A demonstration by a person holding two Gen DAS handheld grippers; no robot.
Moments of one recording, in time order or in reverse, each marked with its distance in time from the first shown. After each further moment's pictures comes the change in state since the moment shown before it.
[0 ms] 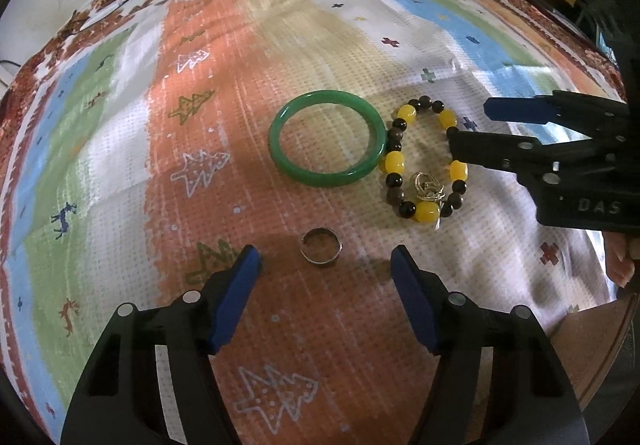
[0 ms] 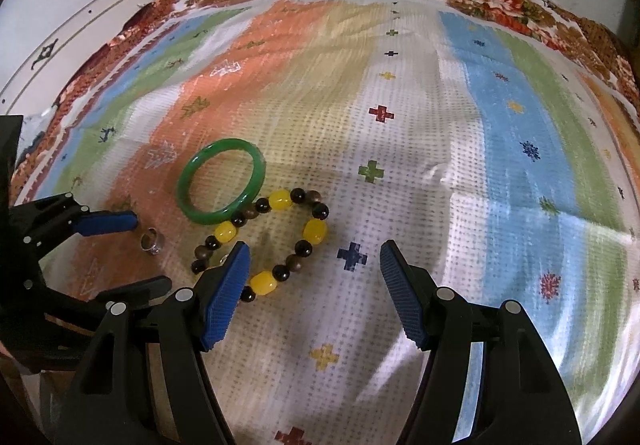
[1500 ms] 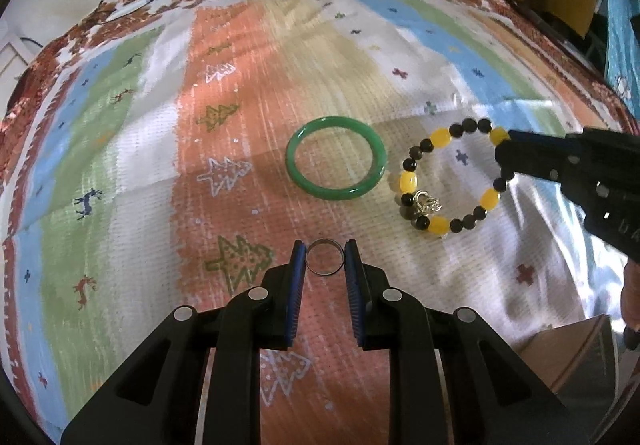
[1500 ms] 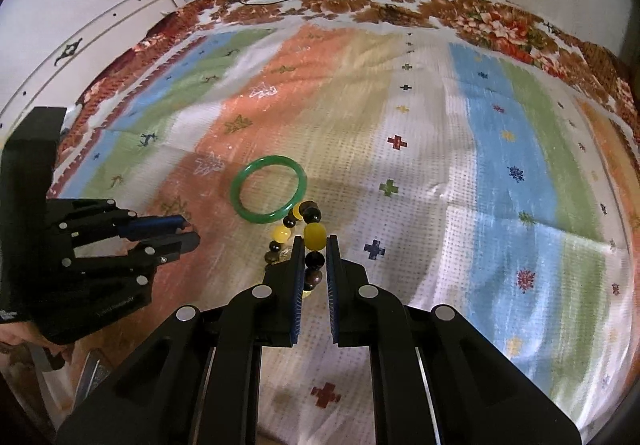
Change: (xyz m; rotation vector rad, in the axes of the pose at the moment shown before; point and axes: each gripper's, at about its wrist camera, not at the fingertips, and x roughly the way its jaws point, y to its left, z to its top) left arm -0.033 -0.001 -0.003 -0.095 -0.060 0.014; right arm -0.054 0.022 -0.007 -0.046 -0.064 0.016
